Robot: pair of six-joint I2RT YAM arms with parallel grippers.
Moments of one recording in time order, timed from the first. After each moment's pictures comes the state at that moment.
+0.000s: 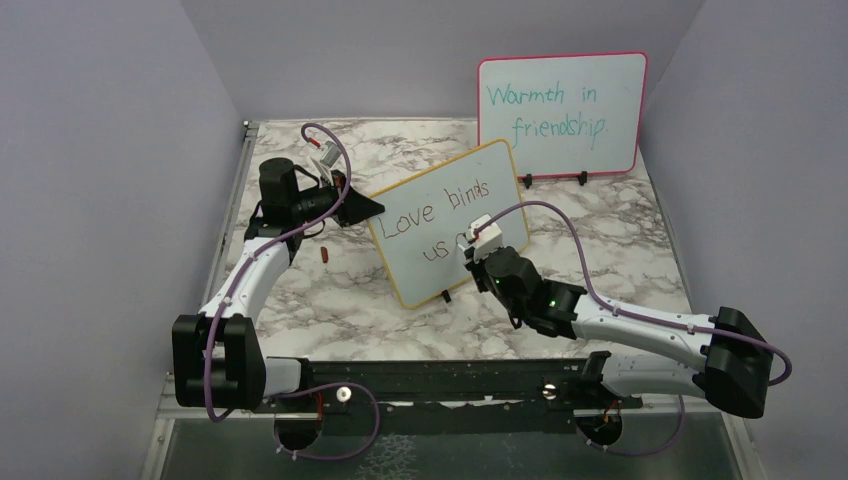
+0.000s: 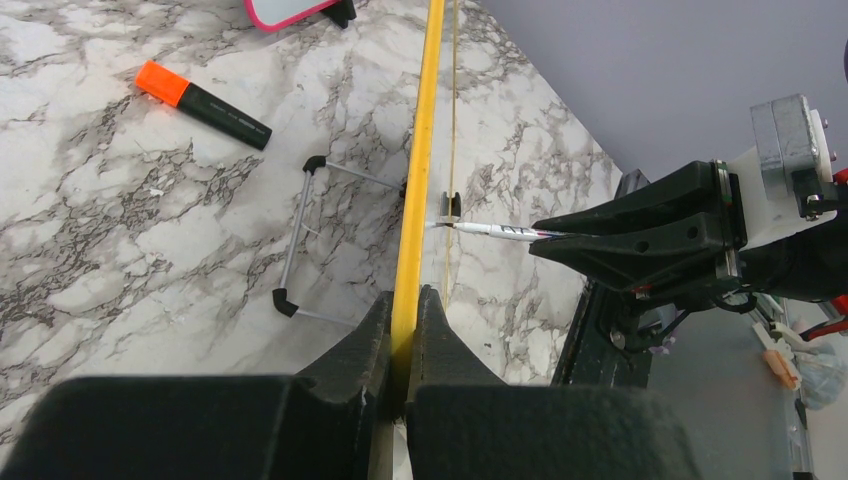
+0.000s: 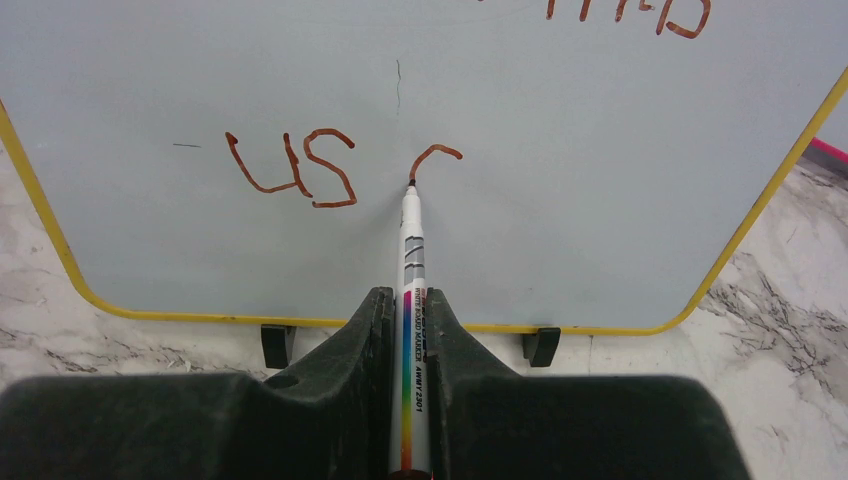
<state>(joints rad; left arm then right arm) -0.05 1.29 0.86 0.11 1.02 -0.30 1.03 1.14 0.65 0.06 0.53 0.06</state>
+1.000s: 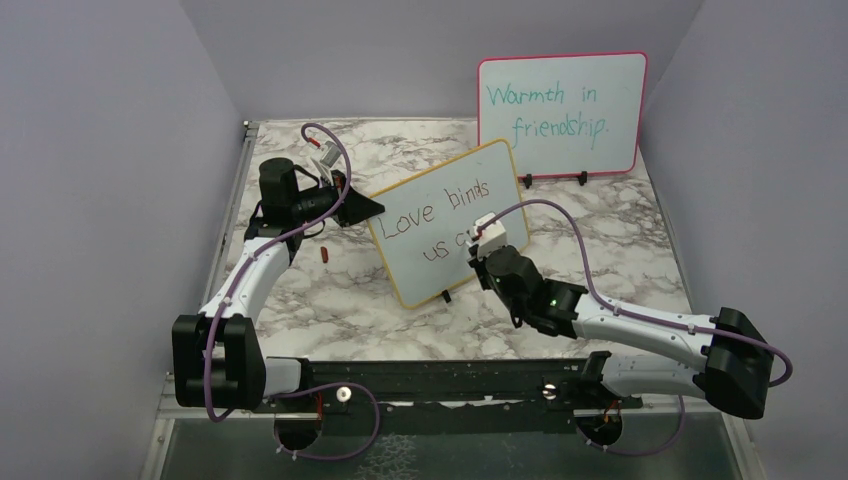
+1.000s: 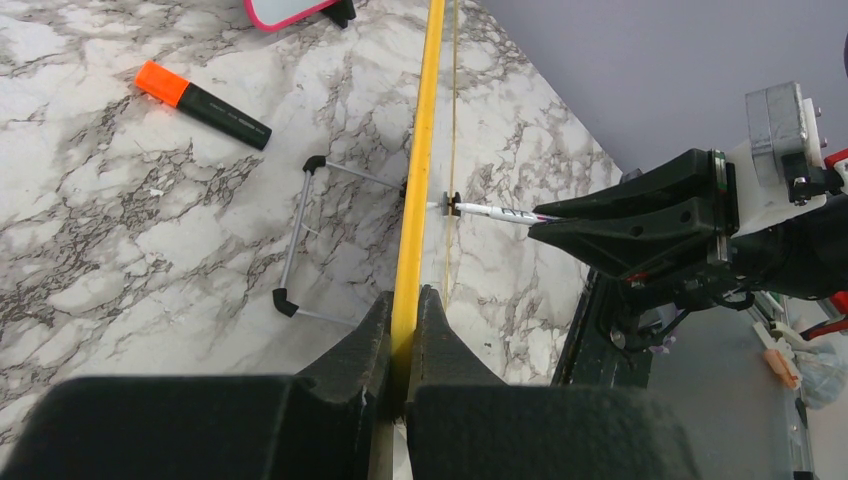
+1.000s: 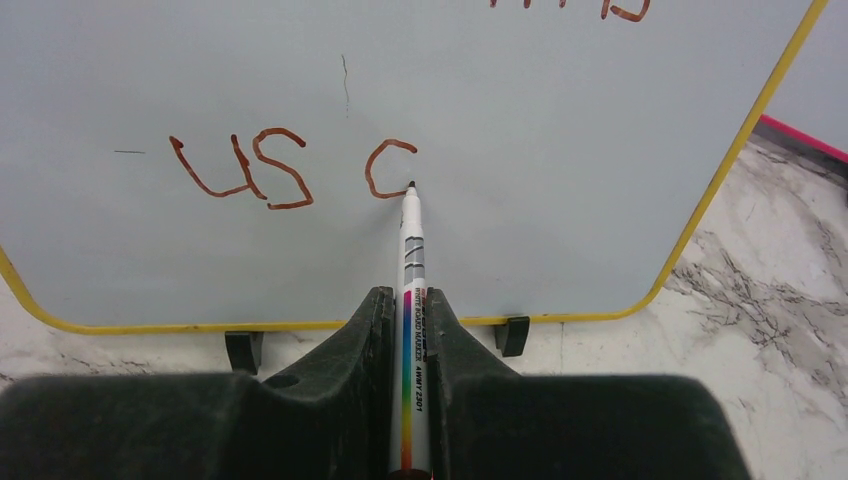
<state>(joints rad) -0.05 1.29 0.86 0.11 1.02 -0.30 1.02 1.14 0.65 0.04 0.59 0.07</state>
